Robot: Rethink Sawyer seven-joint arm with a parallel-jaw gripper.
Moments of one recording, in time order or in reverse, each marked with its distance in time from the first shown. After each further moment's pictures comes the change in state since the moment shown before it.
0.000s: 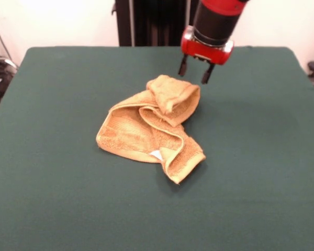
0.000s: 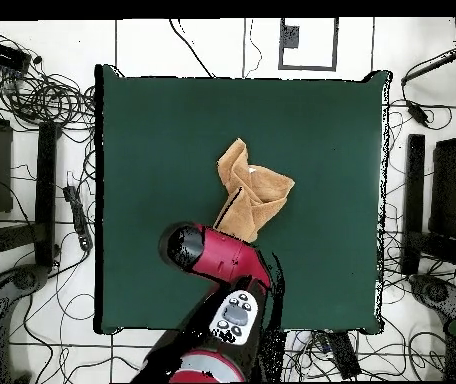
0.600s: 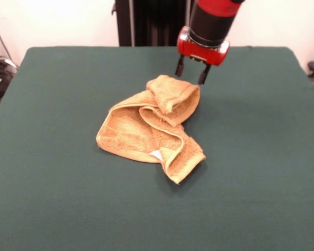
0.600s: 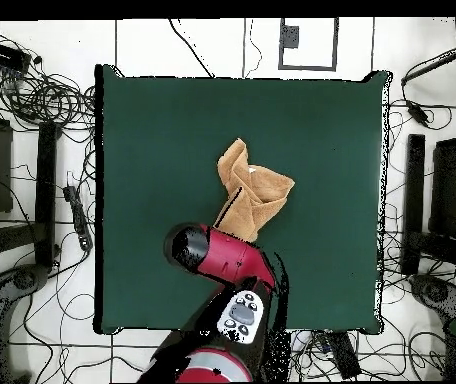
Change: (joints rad) arm -0.018 0.002 0.010 0.006 0.001 -0.014 0.000
